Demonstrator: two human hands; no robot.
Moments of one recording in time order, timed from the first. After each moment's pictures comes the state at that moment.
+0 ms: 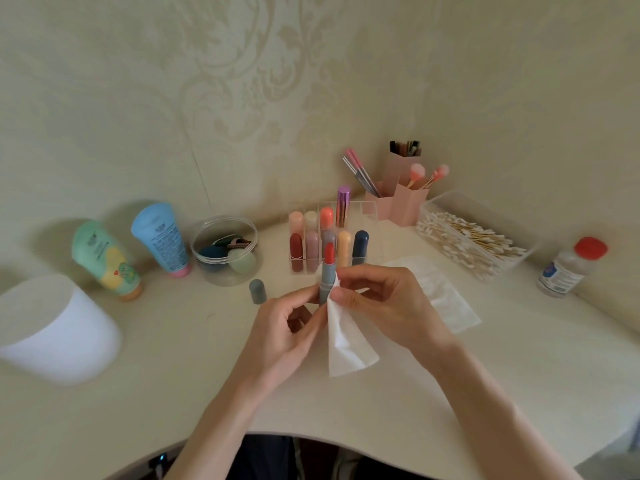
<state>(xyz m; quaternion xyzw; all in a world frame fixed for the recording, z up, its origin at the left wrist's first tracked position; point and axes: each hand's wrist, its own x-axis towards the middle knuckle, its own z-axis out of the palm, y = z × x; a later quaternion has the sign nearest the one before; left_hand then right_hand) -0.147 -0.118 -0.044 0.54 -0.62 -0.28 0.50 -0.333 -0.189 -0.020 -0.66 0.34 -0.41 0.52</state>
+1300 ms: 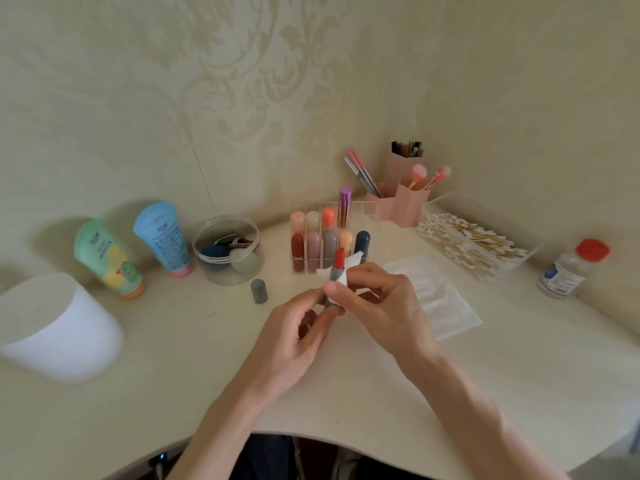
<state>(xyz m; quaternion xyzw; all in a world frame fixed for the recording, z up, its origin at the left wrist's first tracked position) -0.156 -0.113 -0.041 0.52 -0.63 -0.33 0.48 -0.319 -0.170 -0.011 -0.64 0.39 -0.43 0.50</state>
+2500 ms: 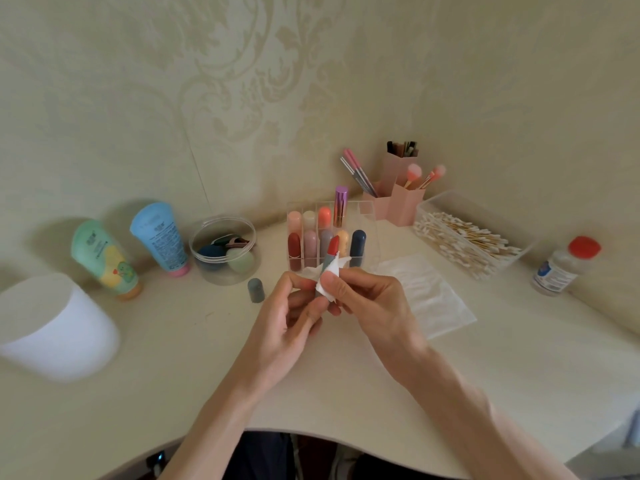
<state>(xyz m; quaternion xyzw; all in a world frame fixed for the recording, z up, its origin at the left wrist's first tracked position) -0.157 -0.113 -0.031 0.48 -0.55 -0.41 0.55 -0.312 -0.165 -0.015 -0.57 0.35 -0.45 0.60</state>
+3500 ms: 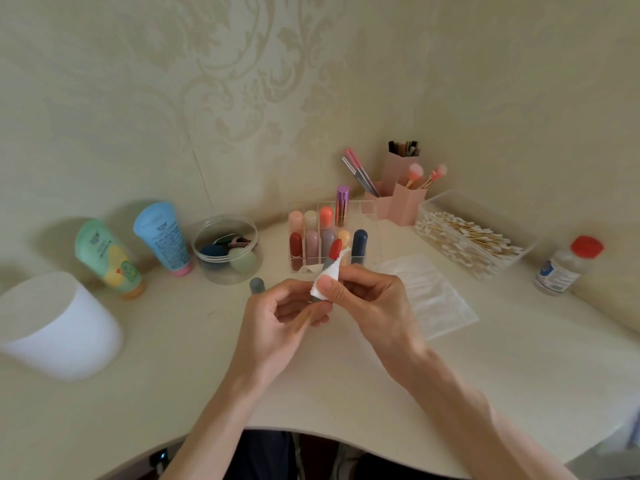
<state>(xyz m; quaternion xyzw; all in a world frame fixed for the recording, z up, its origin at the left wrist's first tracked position) -0.155 -0.115 -0.031 0.50 -0.50 -0.37 0.60 -0.310 -0.165 -0.017 -0.57 0.33 -0.46 0.59</state>
